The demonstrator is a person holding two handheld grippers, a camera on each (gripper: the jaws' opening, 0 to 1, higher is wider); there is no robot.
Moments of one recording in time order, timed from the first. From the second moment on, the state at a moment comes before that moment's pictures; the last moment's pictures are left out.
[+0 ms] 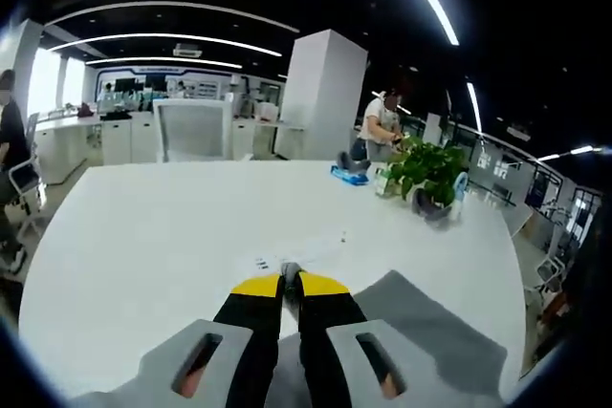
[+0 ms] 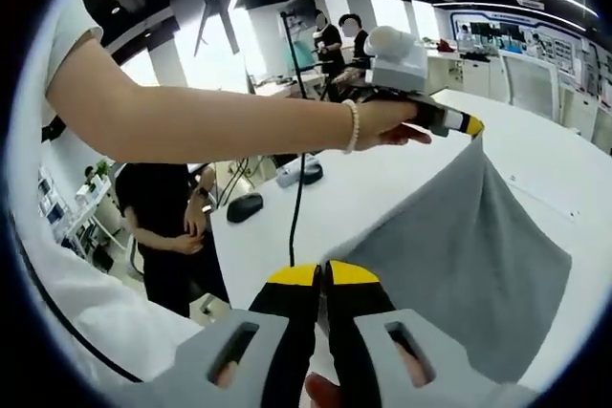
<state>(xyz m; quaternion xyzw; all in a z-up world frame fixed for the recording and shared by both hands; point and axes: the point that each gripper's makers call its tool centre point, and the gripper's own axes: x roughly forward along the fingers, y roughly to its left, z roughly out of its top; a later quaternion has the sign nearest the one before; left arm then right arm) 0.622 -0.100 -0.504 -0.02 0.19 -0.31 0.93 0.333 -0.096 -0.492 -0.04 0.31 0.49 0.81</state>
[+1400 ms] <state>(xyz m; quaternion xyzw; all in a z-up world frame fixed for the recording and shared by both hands) 0.640 -0.035 -0.607 -0.10 0.25 -0.25 0.93 0.334 -0.040 -0.600 -0.05 0.41 0.54 0.73</state>
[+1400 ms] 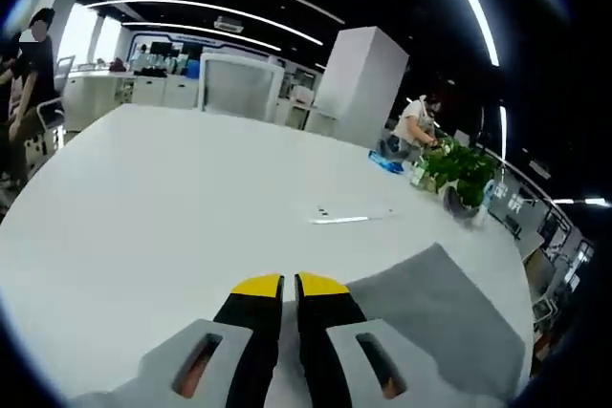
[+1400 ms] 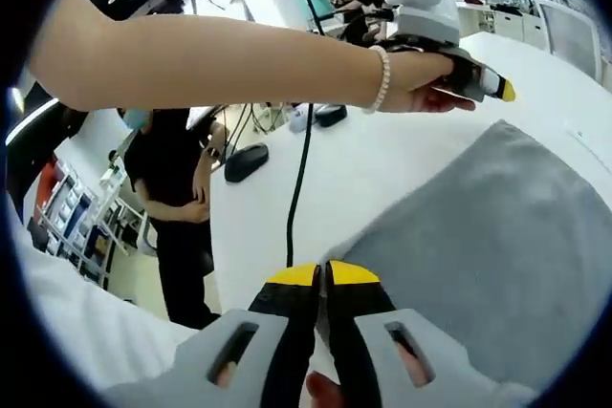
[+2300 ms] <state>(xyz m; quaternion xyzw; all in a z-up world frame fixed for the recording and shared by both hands) 0.630 -0.024 -0.610 -0.11 0.26 -0.24 0.93 0.421 -0.119 -0.585 -0.02 0.37 0.43 0.82</state>
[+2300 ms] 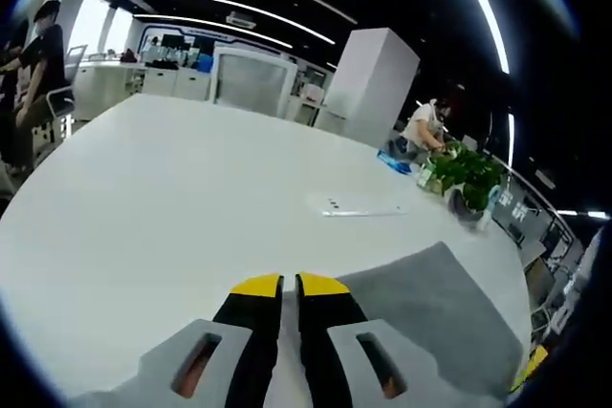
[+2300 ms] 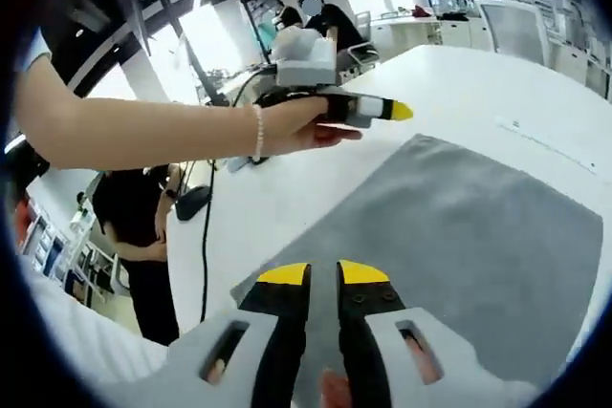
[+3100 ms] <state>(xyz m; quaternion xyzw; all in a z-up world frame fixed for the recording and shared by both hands) 0.609 -0.031 -0.627 -0.10 0.29 -0.24 0.92 0.540 -0.292 -0.578 -0.09 0.35 0.29 0.89</state>
